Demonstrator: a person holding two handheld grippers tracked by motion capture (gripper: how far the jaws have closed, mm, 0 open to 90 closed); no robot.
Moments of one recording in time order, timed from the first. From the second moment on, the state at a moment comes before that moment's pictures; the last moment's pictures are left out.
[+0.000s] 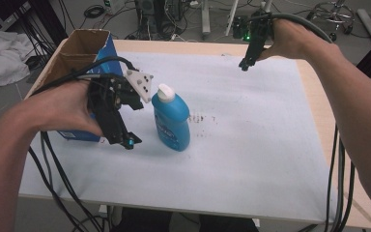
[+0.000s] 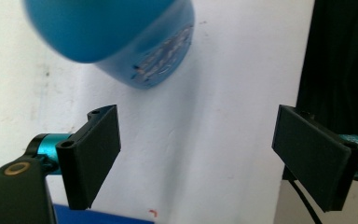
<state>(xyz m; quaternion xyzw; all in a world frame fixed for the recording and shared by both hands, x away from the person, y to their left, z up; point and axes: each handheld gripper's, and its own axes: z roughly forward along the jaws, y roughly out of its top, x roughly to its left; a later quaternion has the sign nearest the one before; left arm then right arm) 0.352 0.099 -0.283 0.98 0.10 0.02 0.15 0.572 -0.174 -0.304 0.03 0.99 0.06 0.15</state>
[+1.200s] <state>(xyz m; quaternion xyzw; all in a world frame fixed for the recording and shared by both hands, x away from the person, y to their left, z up) 0.415 0.072 -0.285 0.99 0.00 0.00 0.13 0.566 -0.177 -0.299 0.02 0.99 0.06 0.15</state>
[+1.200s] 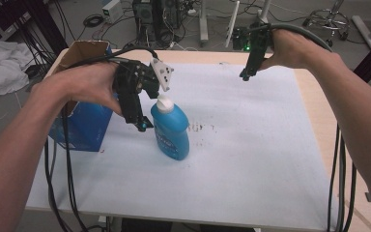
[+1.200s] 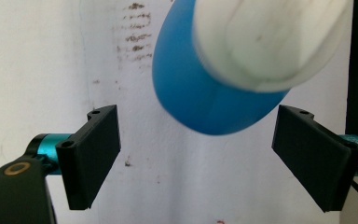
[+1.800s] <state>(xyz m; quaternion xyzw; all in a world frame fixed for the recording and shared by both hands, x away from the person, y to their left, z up) 0.415 0.047 -0.280 0.99 -0.11 -0.01 0.12 0.565 -0.176 -0.298 0.02 0.99 0.06 0.15</state>
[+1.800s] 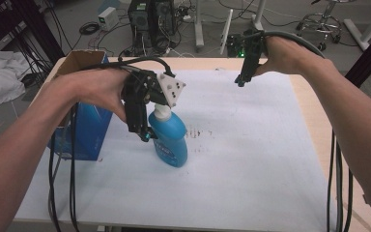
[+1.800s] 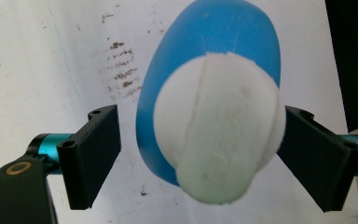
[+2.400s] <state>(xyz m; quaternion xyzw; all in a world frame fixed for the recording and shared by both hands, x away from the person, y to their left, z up) 0.413 0.031 -0.291 0.98 -0.17 -0.02 0.10 0.566 -0.186 -0.294 0.03 0.99 0.06 0.15</state>
